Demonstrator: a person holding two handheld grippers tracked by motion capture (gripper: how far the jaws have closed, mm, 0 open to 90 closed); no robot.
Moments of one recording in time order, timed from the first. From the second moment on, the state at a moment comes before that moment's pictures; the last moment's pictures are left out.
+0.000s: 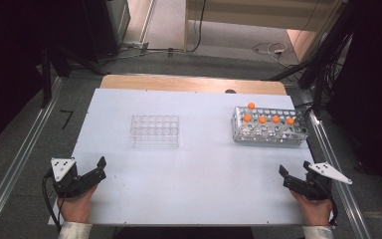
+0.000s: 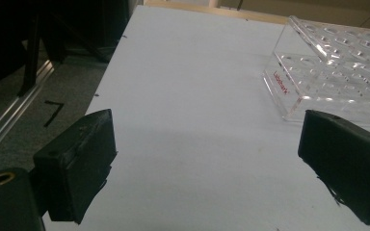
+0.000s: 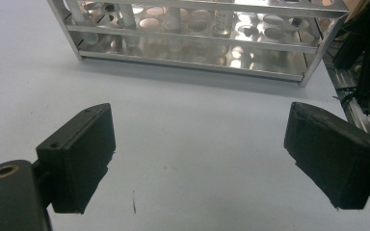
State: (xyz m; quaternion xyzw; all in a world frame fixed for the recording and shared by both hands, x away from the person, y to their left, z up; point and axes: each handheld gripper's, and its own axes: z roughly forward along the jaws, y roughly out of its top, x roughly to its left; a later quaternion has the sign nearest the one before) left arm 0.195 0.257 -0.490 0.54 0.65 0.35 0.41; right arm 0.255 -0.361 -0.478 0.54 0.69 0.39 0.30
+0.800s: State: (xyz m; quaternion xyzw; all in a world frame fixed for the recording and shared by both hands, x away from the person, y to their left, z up) left arm 0.200 0.257 -0.491 0.54 0.65 0.33 0.42; right arm 0.272 -0.358 -0.470 0.54 0.68 0.39 0.30
